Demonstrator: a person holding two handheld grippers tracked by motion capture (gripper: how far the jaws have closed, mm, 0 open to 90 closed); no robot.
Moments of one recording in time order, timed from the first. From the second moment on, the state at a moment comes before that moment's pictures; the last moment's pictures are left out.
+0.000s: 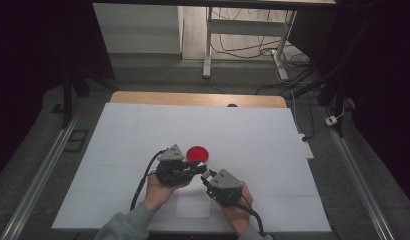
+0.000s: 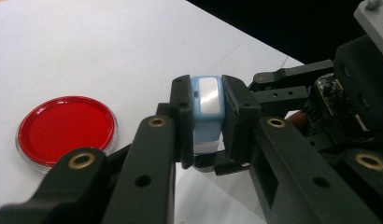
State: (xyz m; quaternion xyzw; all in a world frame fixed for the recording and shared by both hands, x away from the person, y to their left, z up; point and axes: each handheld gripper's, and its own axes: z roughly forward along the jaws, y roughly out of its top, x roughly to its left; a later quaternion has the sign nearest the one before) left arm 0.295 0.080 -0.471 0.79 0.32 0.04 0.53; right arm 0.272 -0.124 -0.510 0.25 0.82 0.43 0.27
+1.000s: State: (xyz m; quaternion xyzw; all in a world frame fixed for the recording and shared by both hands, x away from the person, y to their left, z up) left arm 0.299 0.104 -0.466 0.75 0.35 0.05 0.56; right arm 0.269 -0.123 -0.516 0.25 0.82 0.43 0.27
